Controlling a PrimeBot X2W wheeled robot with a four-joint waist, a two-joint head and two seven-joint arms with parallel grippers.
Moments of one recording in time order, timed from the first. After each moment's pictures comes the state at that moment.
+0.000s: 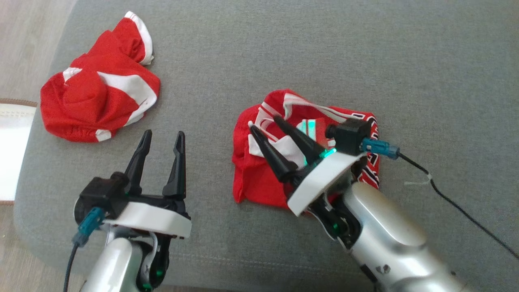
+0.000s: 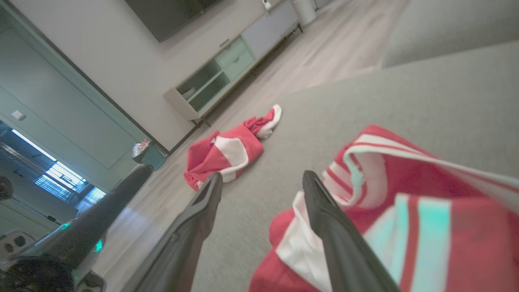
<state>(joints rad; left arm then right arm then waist) -0.13 0.15 -0.32 0.07 -0.35 0.08 -0.25 -0.50 -0.07 0.71 0.43 0.75 0.13 -0.03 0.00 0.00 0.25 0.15</state>
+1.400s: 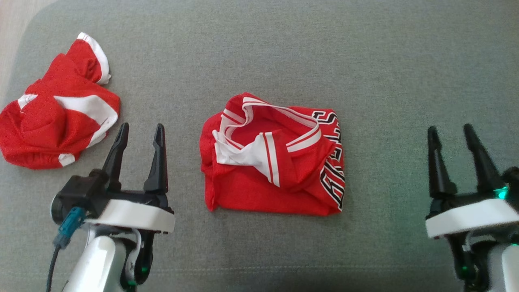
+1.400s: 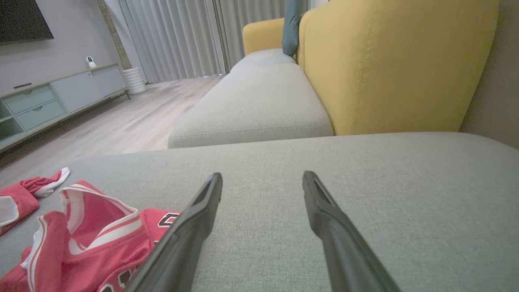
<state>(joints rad) -0.12 0.20 -0.29 0.02 -0.34 0.12 -0.25 0.01 -0.07 -0.06 -0.17 0.21 0.13 0.07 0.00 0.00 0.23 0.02</state>
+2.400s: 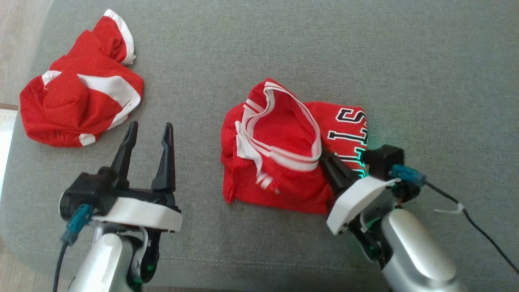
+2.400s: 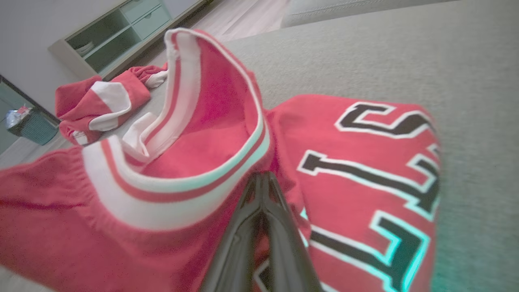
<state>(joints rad) -0.14 0.19 -0.31 0.03 -0.34 0.11 -0.25 -0.31 -0.07 0.41 0.38 0.37 0.13 0.06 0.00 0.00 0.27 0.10</state>
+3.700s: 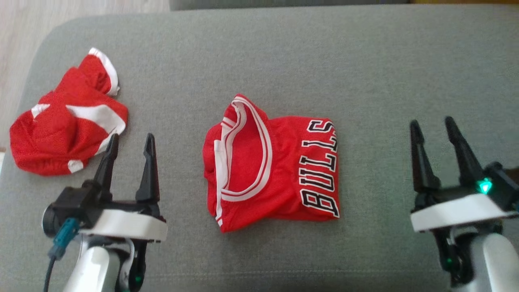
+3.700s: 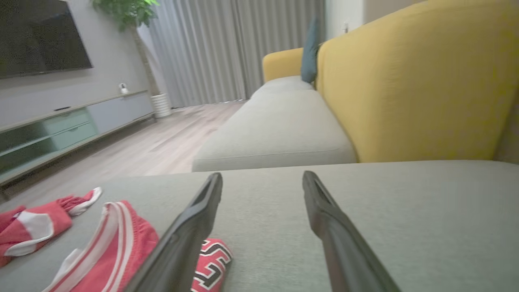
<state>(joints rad) -0.08 0.19 -0.24 0.02 -0.31 0.11 -0.25 -0.06 -0.09 0.04 -0.05 0.23 0.13 -0.04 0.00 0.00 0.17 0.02</state>
